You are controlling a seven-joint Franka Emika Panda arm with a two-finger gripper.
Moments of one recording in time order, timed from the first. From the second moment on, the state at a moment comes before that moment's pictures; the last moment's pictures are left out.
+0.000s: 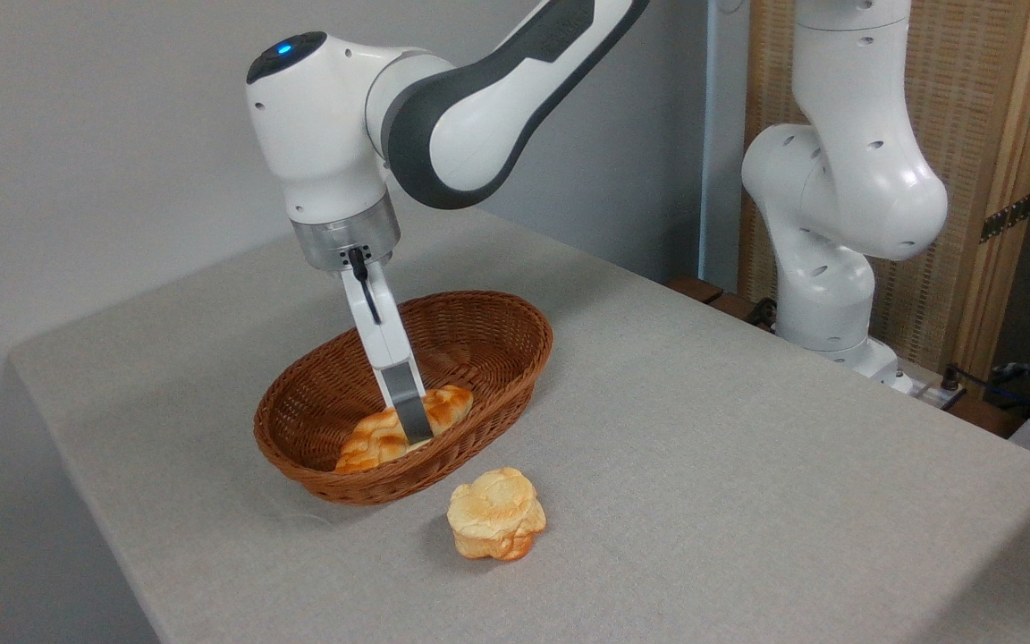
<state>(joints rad) -0.18 0.04 -0.08 -2.01 0.00 1.98 0.92</state>
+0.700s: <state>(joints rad) -0.20 0.05 -0.08 -2.00 0.01 1.98 0.92</state>
